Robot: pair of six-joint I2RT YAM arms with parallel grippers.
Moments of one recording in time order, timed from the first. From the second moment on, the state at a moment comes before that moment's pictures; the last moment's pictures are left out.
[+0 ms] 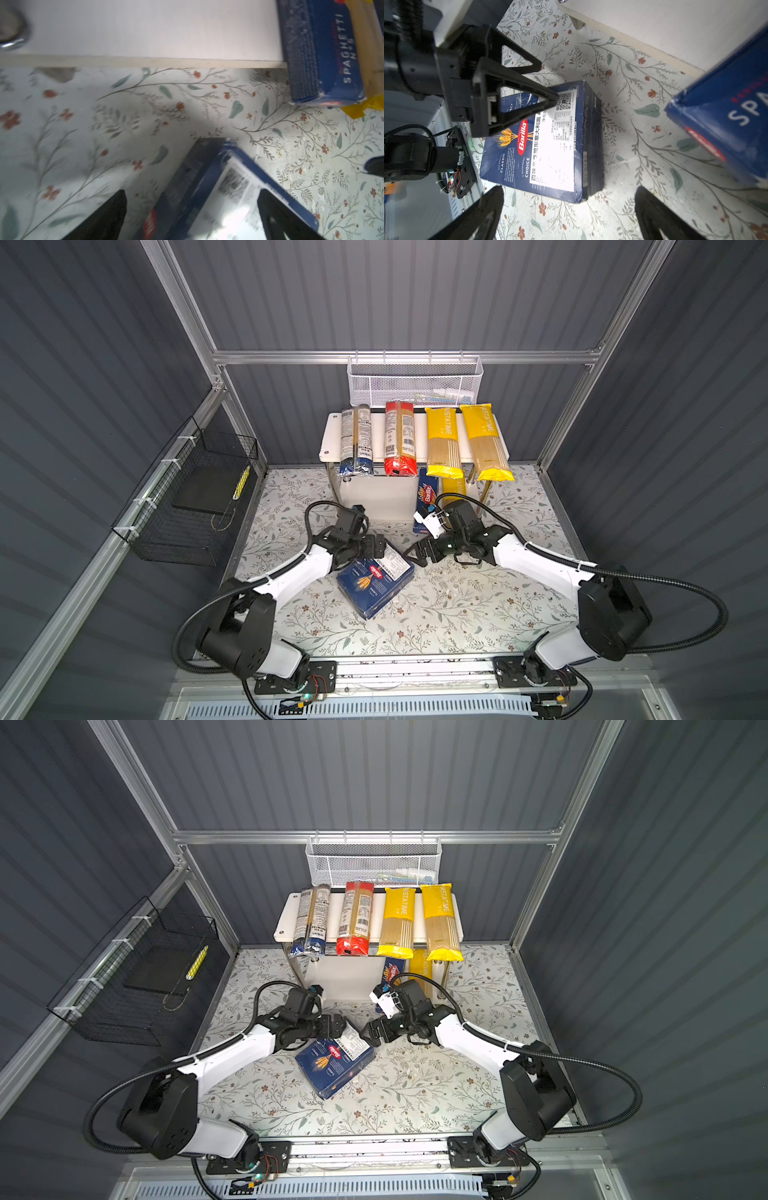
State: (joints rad) left arm -0.48 1.39 0.84 -0.36 0.07 -0.41; right arm 0.62 1.54 1.02 -0.30 -0.48 0.15
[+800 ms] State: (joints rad) left arm -0.49 0.97 0.70 -0.79 0.17 -0.66; right arm 0.68 1.73 1.17 -0.39 -0.49 0.09
